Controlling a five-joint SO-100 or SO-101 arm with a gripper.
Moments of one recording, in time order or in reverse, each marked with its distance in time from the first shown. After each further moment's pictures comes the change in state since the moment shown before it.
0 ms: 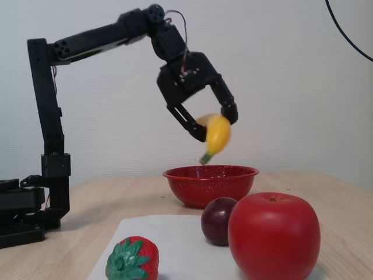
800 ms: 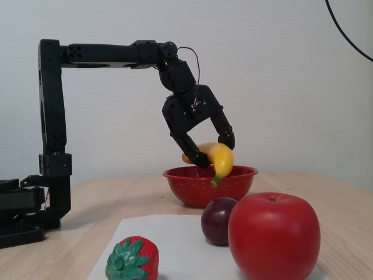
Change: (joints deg) arm 6.7 -5.4 10.6 -12.0 6.4
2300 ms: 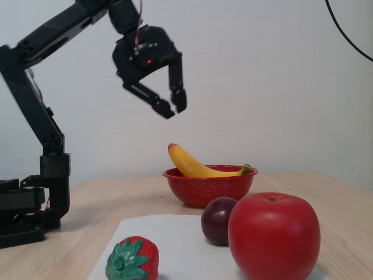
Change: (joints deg) arm -13.5 28.9 -4.0 34.1 -0.2
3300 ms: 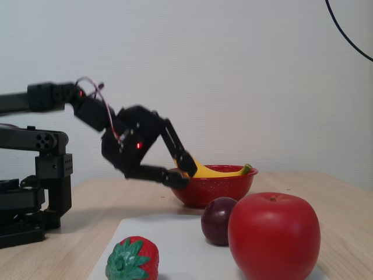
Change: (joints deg) arm -12.2 54.2 86.8 -59.9 5.7
